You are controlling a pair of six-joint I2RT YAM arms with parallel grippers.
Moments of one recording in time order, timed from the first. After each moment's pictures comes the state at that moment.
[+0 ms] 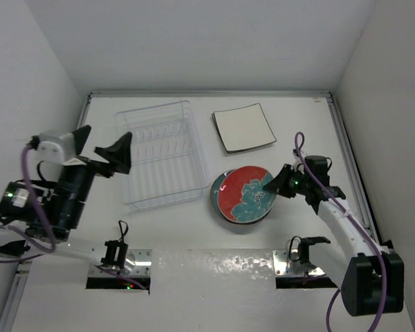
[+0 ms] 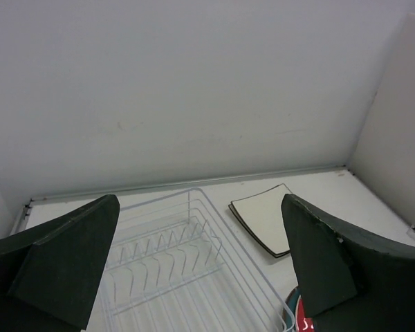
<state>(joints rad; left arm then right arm) -1.60 0.59 1.05 0.47 -1.27 0.84 0.03 0.96 0.45 -0.30 -0.51 0.48</state>
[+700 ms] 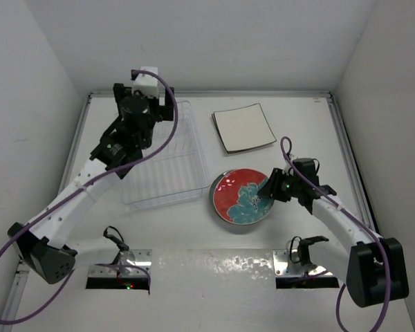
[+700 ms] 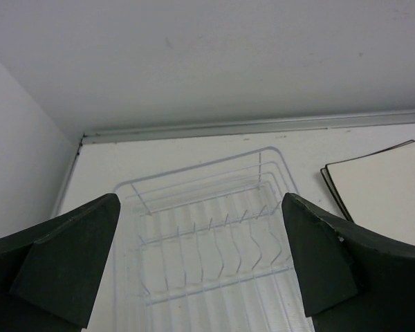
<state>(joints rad) -0.58 1.19 1.29 -0.19 -0.64 0.07 0.15 1.05 0.42 -0.25 -0.38 0.47</state>
